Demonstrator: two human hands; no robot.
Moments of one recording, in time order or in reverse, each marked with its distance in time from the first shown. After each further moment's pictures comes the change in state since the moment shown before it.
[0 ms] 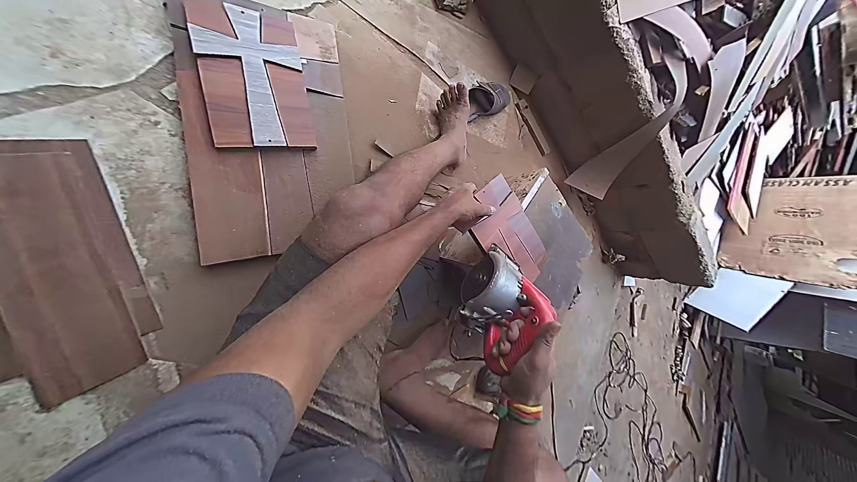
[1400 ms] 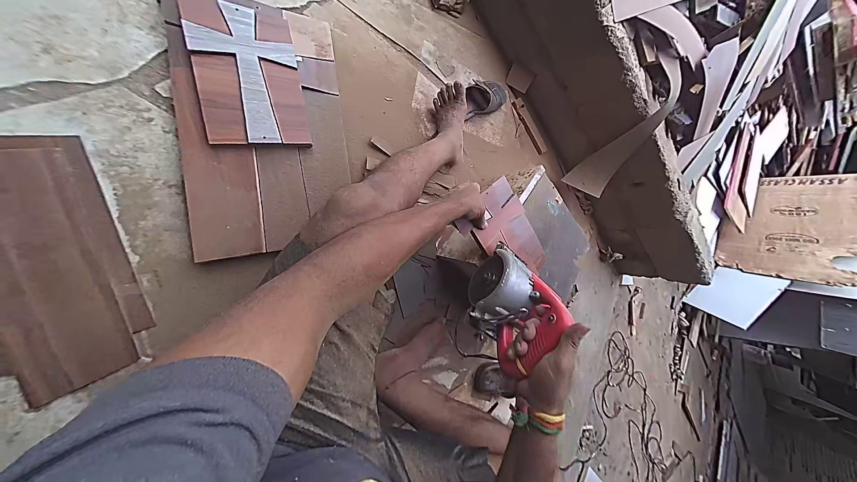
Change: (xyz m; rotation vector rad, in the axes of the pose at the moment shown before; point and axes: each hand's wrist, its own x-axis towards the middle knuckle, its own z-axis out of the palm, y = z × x) left_hand -0.076 0.050 -0.022 0.175 -0.028 0.079; right_hand -0.002 -0.036 -0.011 0.067 -0.027 0.021
